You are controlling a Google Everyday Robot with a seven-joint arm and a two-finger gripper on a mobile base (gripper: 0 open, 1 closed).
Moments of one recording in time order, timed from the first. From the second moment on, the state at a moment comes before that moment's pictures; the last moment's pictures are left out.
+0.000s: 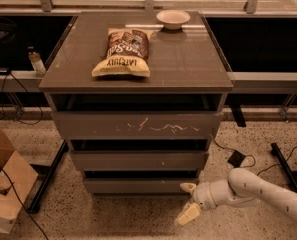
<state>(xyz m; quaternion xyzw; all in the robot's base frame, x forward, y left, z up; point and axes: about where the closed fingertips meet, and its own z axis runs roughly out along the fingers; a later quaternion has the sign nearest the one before) 0.471 -0.130 0.391 -0.45 0.76 0.40 0.26</state>
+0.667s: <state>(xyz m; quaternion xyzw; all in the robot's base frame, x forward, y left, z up) 0.494 -0.116 0.351 -0.43 0.79 0.36 0.26</state>
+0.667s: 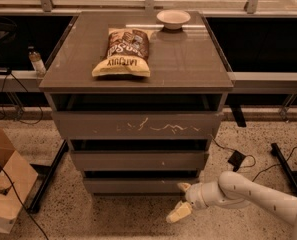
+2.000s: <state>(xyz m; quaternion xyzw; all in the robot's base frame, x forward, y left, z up) 0.572 -0.106 0.272 -0.42 0.79 0.32 0.29</state>
